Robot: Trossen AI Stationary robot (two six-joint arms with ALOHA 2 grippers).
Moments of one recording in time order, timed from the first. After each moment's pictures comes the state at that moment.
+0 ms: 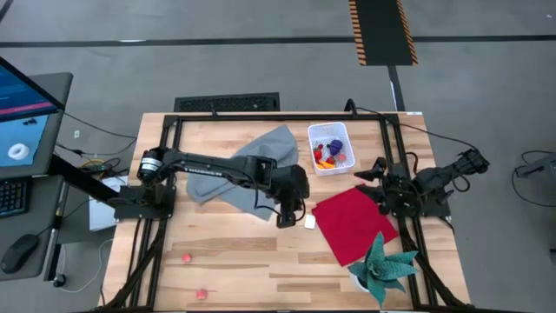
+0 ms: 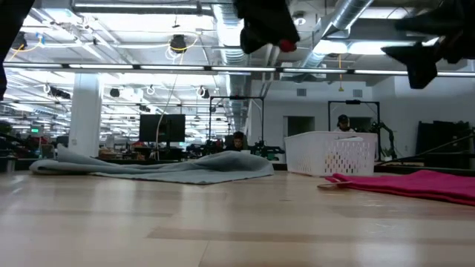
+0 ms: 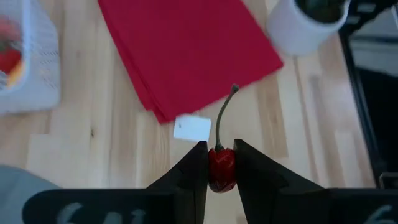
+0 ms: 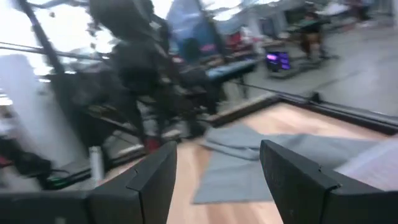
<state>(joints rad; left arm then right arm) -0.08 1.94 1.80 -0.74 0.12 -0.13 0.46 0.01 0.08 0.03 0.57 0.24</state>
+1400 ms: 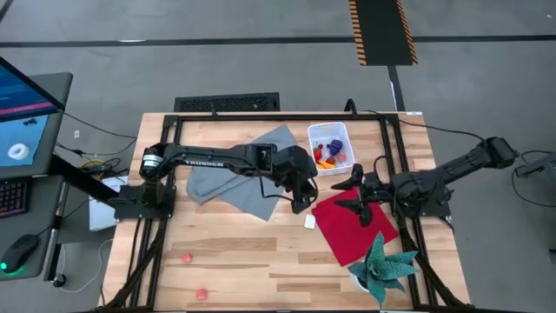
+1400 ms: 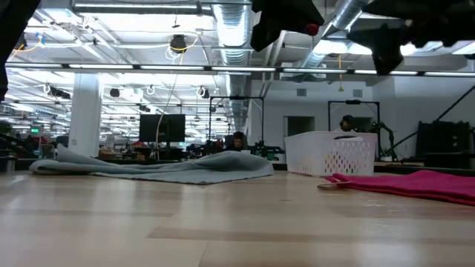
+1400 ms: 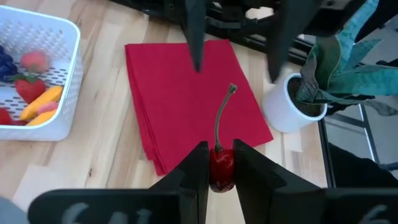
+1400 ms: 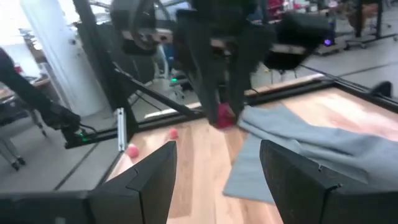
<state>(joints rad) -0.01 1.95 1.84 -0.59 0.16 -0.32 0.34 0.72 0.23 0.44 0.29 0.22</state>
